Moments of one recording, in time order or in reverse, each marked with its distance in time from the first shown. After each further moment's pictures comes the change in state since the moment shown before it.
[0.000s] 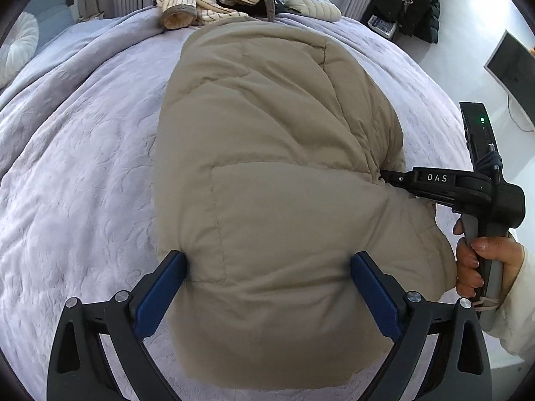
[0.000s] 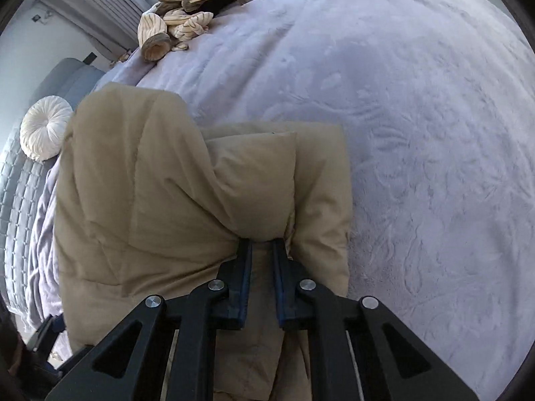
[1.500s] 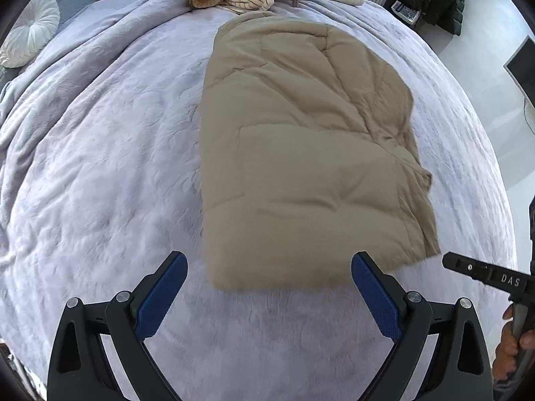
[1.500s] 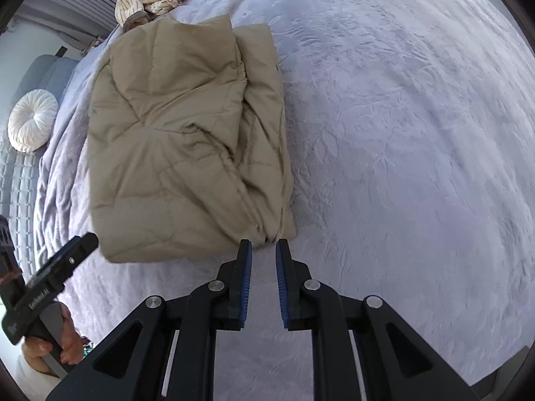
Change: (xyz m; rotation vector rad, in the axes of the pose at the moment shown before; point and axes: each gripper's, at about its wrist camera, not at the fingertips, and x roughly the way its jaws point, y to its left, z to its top) left arm -0.075 0.006 -0.017 -0.062 0.142 0.066; right arm -0.117 0.034 -0.097 0.131 0.191 -0.083
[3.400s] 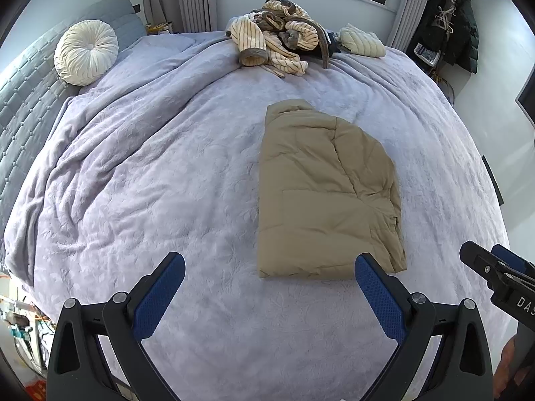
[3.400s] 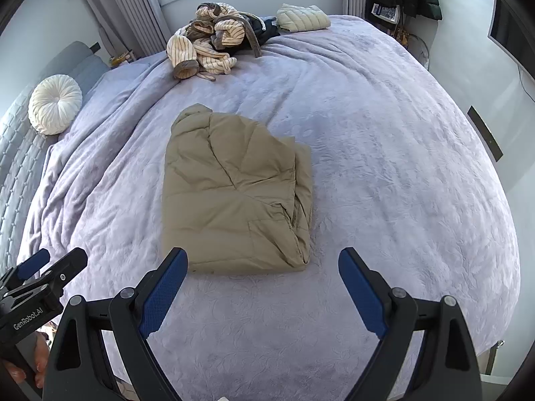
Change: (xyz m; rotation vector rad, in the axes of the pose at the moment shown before) left arm -0.168 -0.004 -0.009 -0.076 -0.172 0.152; right arm -0.145 0.123 -0.037 -0.206 -0.315 -0.184
